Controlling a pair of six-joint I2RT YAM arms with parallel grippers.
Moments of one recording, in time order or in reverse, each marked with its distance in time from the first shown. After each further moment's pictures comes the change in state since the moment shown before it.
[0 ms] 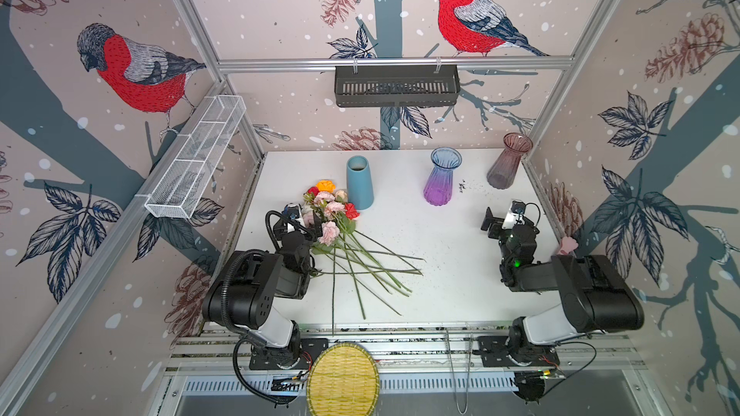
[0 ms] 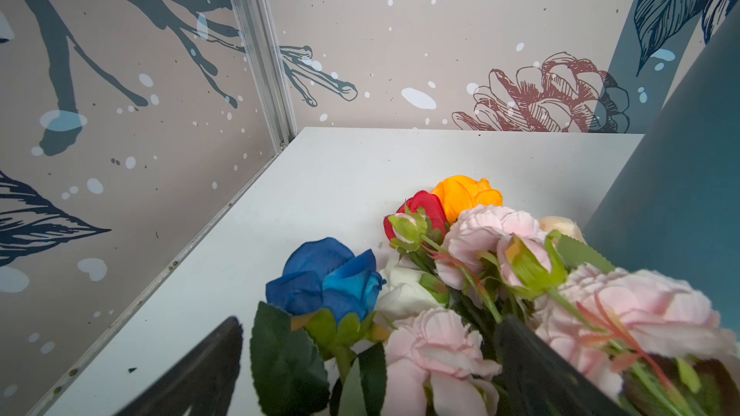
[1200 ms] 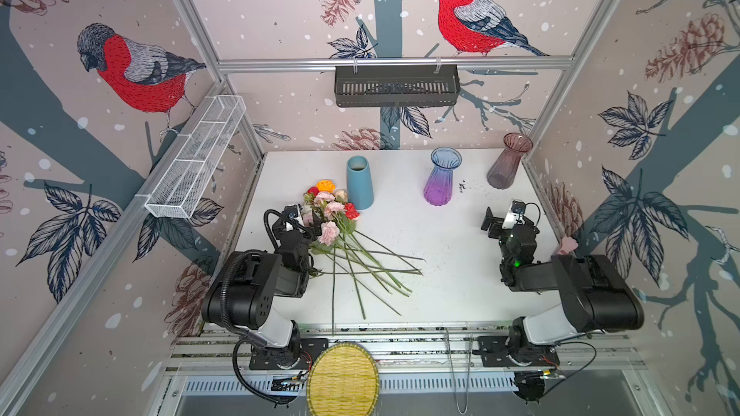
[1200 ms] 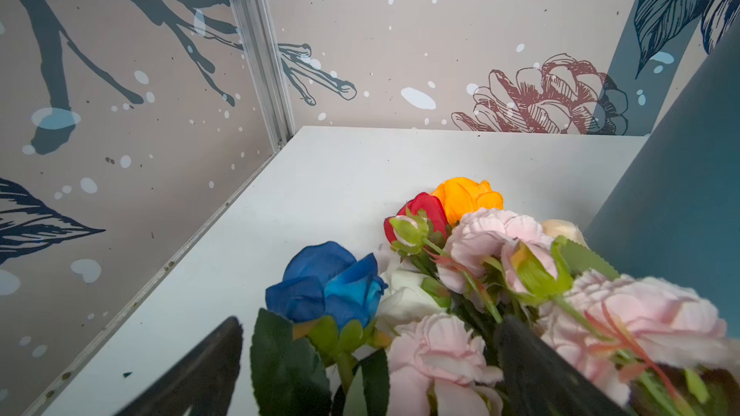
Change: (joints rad) left arm 0.022 -0.004 0.012 -0.021 0.028 -0.010; right arm -0.006 0.002 0.002 0.000 0.000 0.001
